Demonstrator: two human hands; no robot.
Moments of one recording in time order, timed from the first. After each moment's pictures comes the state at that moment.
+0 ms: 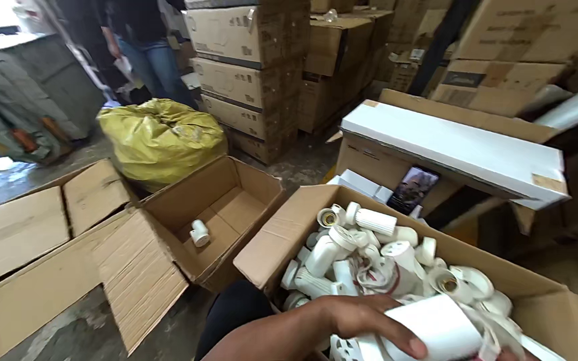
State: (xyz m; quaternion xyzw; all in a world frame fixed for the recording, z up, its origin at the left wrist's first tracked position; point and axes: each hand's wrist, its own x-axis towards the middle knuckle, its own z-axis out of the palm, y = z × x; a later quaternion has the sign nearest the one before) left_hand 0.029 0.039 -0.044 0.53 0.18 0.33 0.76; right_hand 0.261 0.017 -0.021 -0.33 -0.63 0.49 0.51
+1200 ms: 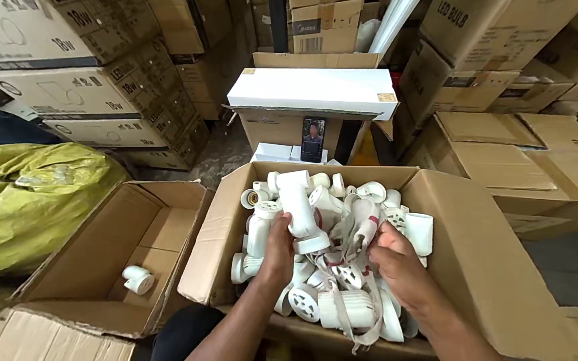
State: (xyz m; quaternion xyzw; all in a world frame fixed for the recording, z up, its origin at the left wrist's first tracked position) left_hand 0.043 0.065 -0.063 0.29 0.44 0.54 0.65; right_hand 0.244 0.024 -0.044 -0.48 -0.46 0.52 0.54
